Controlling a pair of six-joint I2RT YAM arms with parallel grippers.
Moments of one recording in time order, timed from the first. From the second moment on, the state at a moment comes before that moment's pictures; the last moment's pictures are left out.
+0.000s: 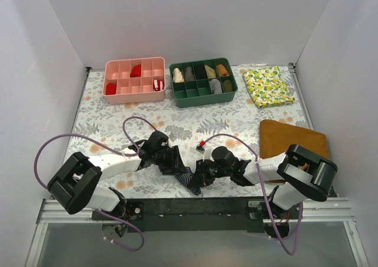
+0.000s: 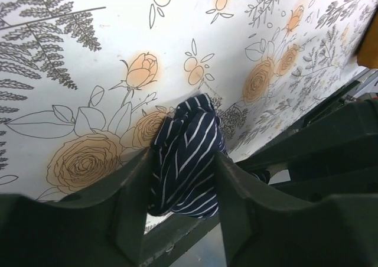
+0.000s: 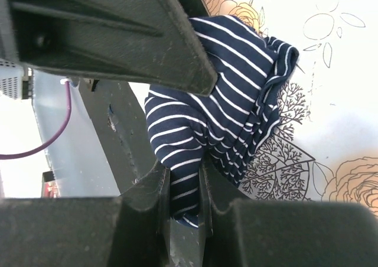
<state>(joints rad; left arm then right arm) -0.70 1.35 0.52 -0.11 0.39 -0.88 1.01 1.51 0.35 0.56 -0.45 0.77</state>
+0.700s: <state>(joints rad) -0.72 1.50 0.73 -0.21 0.24 -0.91 1.09 1.34 0.60 -0.07 0.06 0.45</state>
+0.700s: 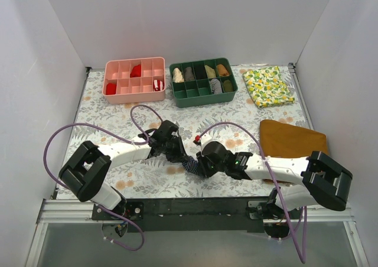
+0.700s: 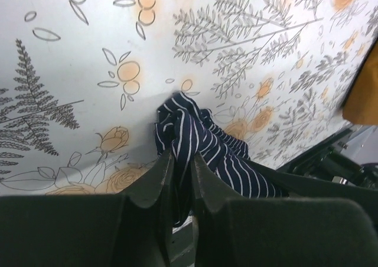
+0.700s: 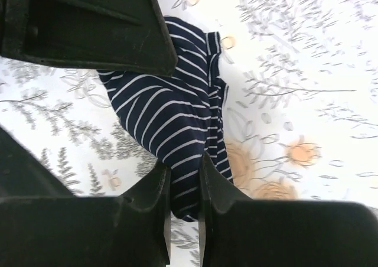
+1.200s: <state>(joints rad) -0.78 1.48 0.73 -0.23 0.16 -0.96 1.23 1.32 0.55 -0.04 0.19 0.49</state>
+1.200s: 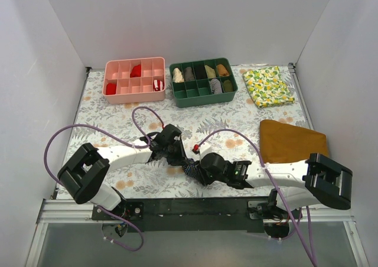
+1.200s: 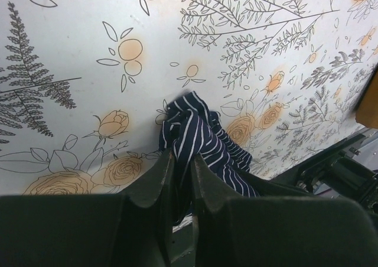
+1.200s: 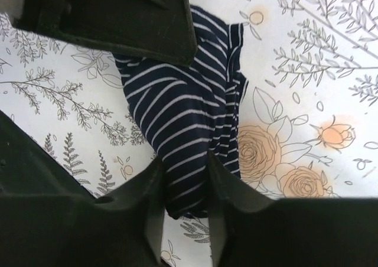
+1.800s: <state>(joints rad) -0.79 1.58 0.80 -0.23 0.17 -0.83 1.29 1.08 0.49 -0.28 0.27 0.65</state>
